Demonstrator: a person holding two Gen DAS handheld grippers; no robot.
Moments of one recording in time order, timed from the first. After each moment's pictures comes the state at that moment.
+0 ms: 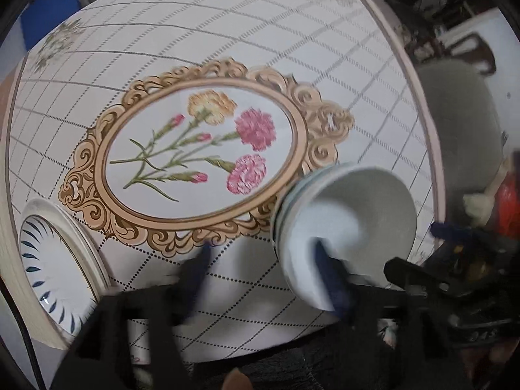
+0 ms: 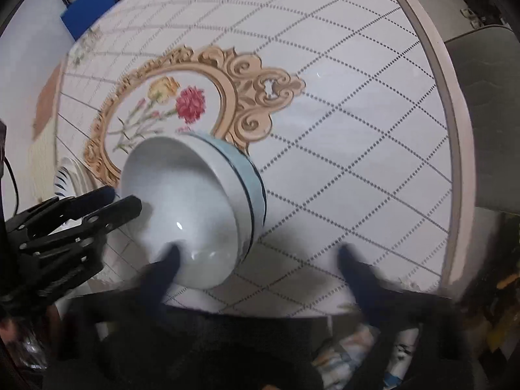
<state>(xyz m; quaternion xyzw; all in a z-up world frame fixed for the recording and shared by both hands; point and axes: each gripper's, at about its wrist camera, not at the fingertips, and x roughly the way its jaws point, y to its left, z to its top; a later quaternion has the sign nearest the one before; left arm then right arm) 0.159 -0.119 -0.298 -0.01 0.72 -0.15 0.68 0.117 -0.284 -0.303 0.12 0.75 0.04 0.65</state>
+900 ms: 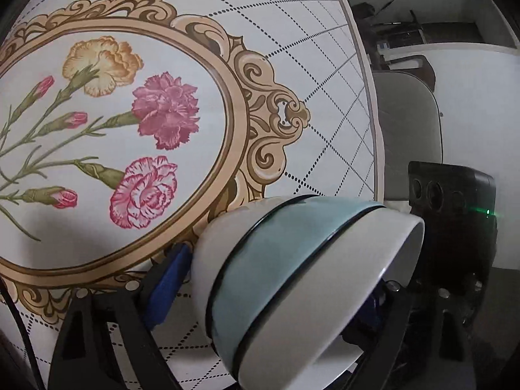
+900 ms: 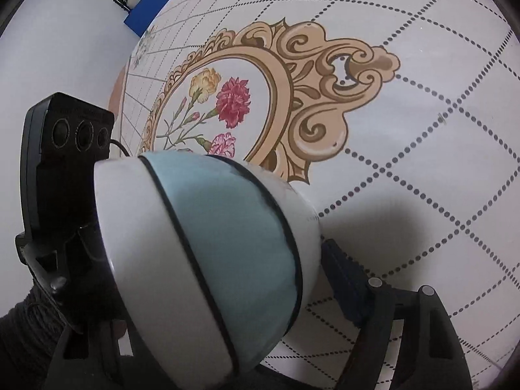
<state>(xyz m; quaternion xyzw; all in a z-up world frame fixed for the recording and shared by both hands) 0.180 -0.153 -0.393 -0.19 0.72 -0.29 0.60 0.138 -0.278 -0.401 0.24 0.70 0.21 0.63</state>
